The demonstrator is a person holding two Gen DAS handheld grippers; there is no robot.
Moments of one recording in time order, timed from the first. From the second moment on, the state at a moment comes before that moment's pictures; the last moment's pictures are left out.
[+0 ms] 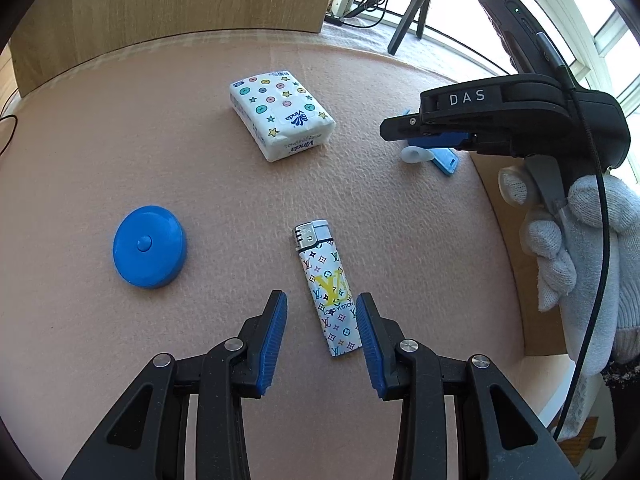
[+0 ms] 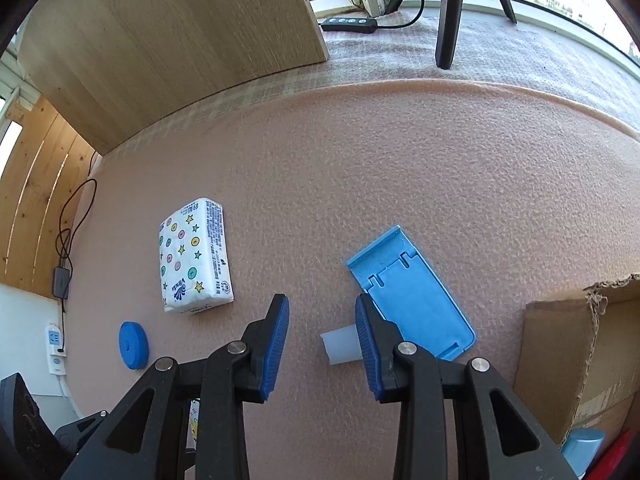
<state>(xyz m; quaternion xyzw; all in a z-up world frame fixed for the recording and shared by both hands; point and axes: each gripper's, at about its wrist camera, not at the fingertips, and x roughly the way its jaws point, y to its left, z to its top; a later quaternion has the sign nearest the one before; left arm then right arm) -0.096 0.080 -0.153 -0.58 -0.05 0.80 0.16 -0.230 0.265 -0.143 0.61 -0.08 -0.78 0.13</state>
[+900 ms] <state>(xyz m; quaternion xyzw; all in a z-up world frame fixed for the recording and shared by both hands) -0.111 0.095 -0.165 -0.59 -0.03 0.79 0.14 -0.172 0.256 -0.136 0.62 -0.02 -0.78 0.14</state>
